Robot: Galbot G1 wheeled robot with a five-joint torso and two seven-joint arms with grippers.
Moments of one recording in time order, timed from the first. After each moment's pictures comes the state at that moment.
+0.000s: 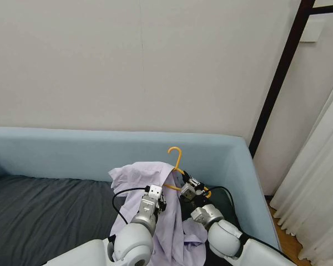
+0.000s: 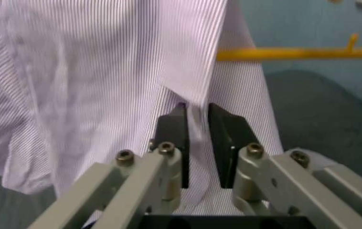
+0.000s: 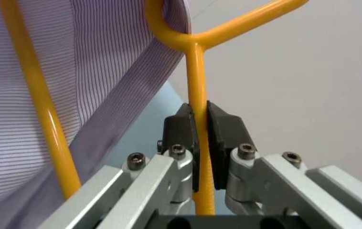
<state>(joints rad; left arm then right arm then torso) 0.60 -0.84 0.52 -2.08 -0.94 0.49 -0.92 -0.67 0.97 -0.37 1.64 -0.21 -0.15 0.41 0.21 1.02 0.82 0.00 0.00</state>
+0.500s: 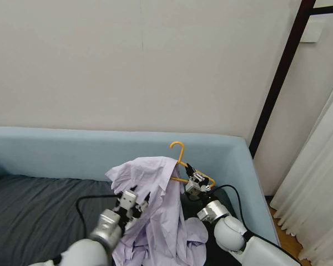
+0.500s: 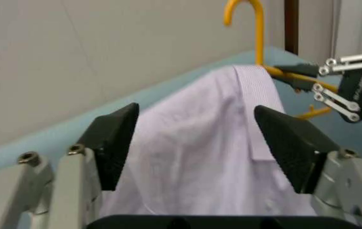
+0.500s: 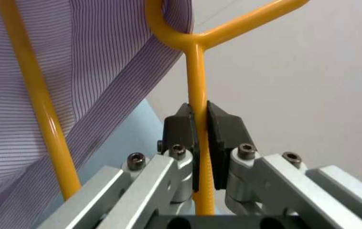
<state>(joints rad) 0.97 -0.42 0.03 -2.18 -0.70 -0.01 -0.29 -0.72 0.98 -0.28 1.58 -0.37 -0.01 0.41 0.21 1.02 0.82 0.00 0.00</state>
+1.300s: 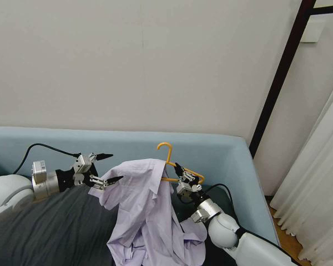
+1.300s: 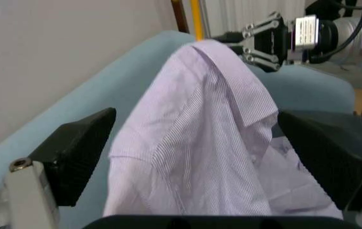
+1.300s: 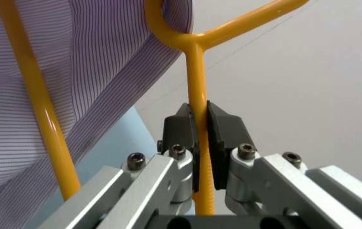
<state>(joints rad) 0.51 -0.29 0.19 -1.67 -0.95 -0.15 0.73 -0.65 1.01 -0.34 1.55 -0.43 0.08 0.40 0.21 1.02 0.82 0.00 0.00</state>
